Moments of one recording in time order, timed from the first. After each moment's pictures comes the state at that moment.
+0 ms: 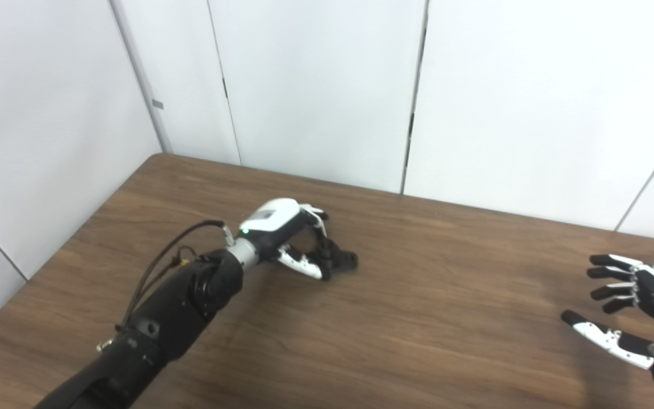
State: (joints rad) left arm -0.43 0.52 -0.31 0.28 0.53 -0.10 -0.14; right arm -0.12 -0.22 -0.02 -0.13 -0.38 -0.06 -0.05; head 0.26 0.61
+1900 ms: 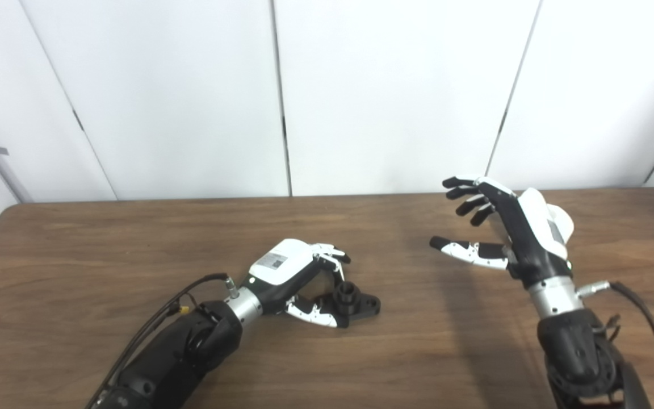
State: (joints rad) left arm -0.53 0.35 -0.56 0.48 0.69 -0.39 0.03; right arm -0.28 -0.25 0.04 -0.21 -0.62 0.08 0.04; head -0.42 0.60
